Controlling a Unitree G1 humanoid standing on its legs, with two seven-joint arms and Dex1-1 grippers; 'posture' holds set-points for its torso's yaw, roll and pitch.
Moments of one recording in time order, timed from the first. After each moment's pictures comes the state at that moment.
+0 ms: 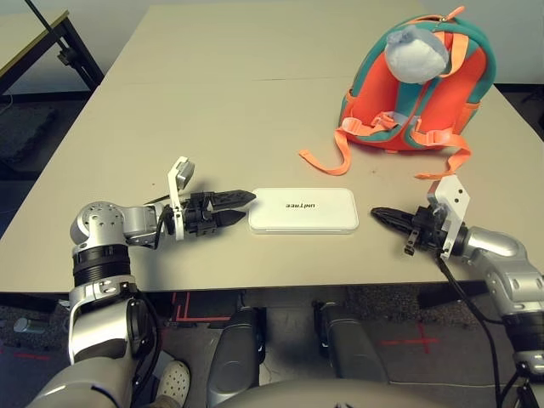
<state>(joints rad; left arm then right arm) -0.56 0.44 0.42 0.37 -0.97 1.58 -0.46 -0.13 -0.58 -0.04 0.09 0.34 0.17 0.99</state>
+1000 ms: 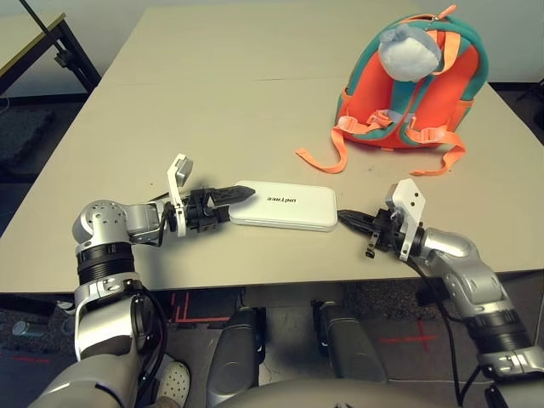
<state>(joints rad) -0.58 0.40 0.45 0.37 -0.89 1.53 -0.47 -0.17 -0.45 0.06 0.03 0.31 0.18 0.91</state>
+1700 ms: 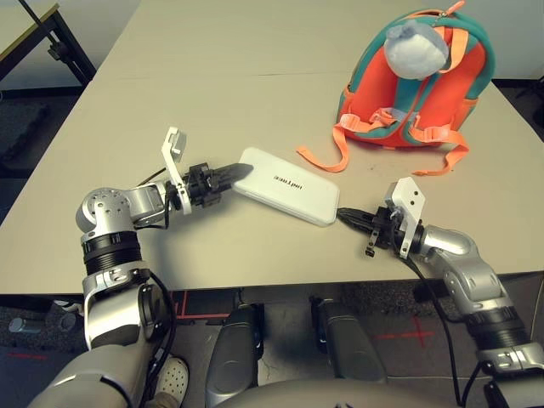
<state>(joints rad) -0.72 0.31 0.56 0.28 -0.95 1.39 -0.45 -0.18 -0.45 0.07 0.05 0.30 0.14 0.93</state>
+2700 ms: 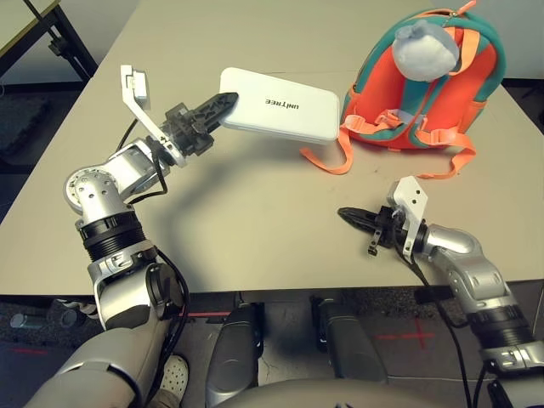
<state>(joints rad) -0.76 0.30 0.60 0.17 -1.06 1.15 -0.32 -0.17 -0.46 -0.09 0.04 0.36 0.30 0.74</state>
